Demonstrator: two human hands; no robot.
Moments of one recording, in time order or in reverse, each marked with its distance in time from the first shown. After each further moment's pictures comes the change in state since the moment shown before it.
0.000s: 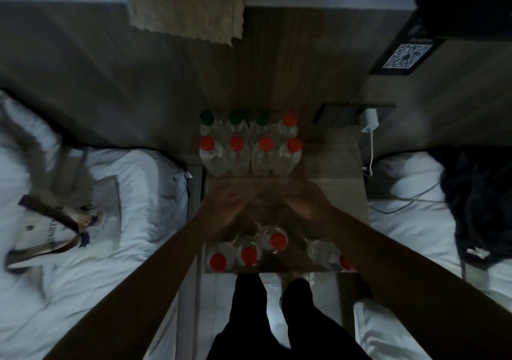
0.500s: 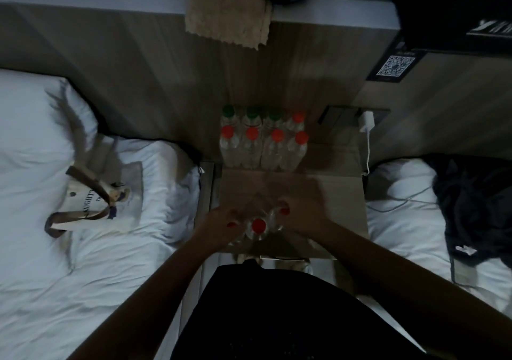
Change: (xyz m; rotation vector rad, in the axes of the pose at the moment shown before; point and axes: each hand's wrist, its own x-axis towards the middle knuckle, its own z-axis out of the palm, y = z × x) left_hand -0.104 -0.033 0.011 0.109 0.130 0.147; right_hand -0.092 -0.021 0.025 -0.294 -0.099 -0.258
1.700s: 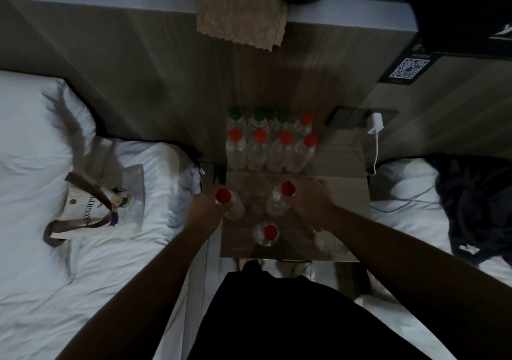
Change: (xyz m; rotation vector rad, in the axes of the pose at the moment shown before) left_hand 0.050 -0.046 -0.030 -0.044 0.211 -0.043; right_hand 0.041 -0.016 -0.013 -0.164 0.184 0.030
